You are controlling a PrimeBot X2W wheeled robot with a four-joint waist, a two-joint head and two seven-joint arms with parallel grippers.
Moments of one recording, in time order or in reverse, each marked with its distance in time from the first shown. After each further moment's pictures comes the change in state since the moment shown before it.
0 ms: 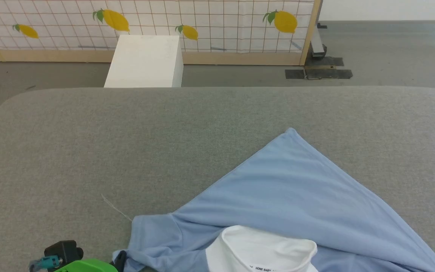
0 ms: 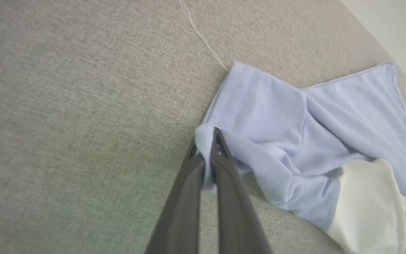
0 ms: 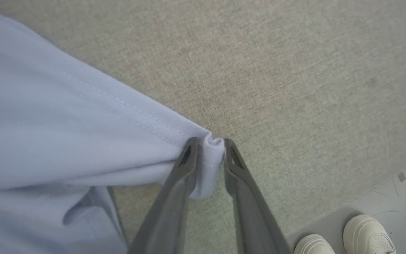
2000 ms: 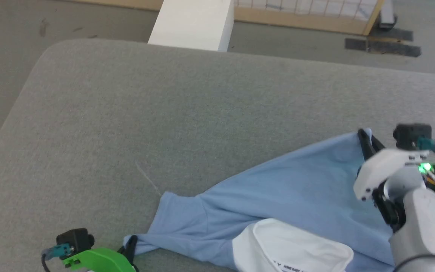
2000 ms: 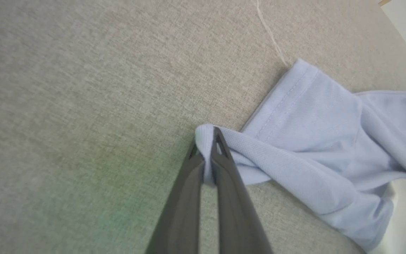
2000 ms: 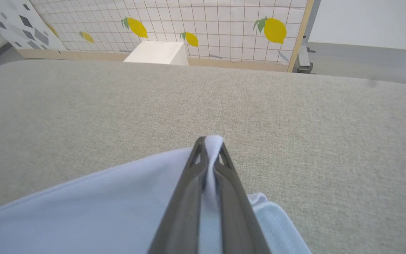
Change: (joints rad) left arm -0.085 -0.010 -0.050 0.086 -0.011 -0.047 -0.077; right arm -0.469 -0.040 0.489 0.264 0.063 0.000 -0.533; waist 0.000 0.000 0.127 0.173
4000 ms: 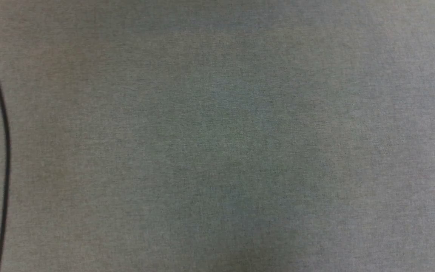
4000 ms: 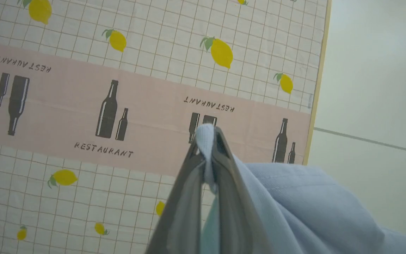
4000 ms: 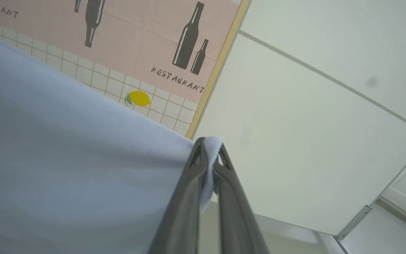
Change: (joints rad) left arm -1.631 0.183 0.074 0.363 0.177 -0.144 -0.391; right arm -0.961 -0.207 0.102 -0.169 -0.181 0.000 0.154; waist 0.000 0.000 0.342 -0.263
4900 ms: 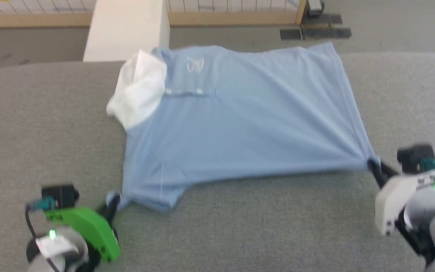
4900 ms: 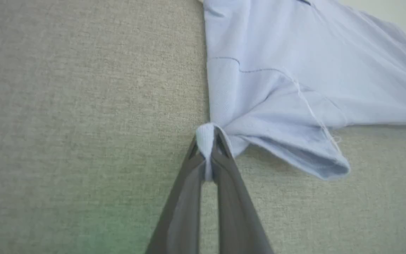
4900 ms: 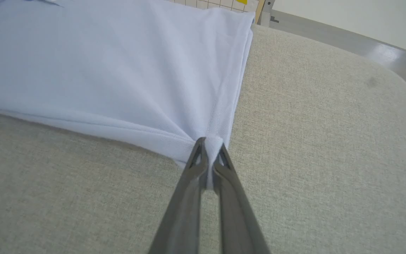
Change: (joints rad) left arm 1.374 0.024 -0.168 -0.181 -0.197 -0.016 0.325; right arm 1.155 -0.018 0.085 -0.130 0.274 0.000 0.038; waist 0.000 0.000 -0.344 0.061
